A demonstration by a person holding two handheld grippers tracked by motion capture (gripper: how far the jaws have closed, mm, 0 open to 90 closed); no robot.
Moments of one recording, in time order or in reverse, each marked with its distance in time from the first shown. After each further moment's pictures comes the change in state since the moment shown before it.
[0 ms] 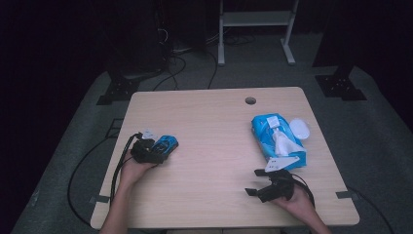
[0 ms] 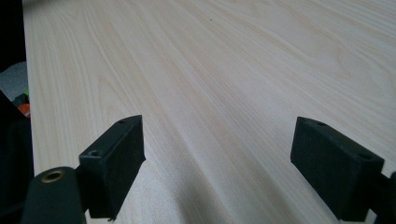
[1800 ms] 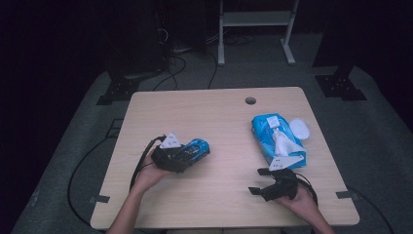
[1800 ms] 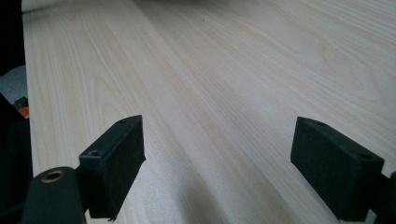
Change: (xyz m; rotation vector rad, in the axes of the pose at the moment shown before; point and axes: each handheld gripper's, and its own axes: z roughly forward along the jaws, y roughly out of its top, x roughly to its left) left arm -0.102 0.041 -0.025 -0.165 -0.256 0.281; right arm -0.007 -0.003 -0.008 -0.013 -0.004 0.015
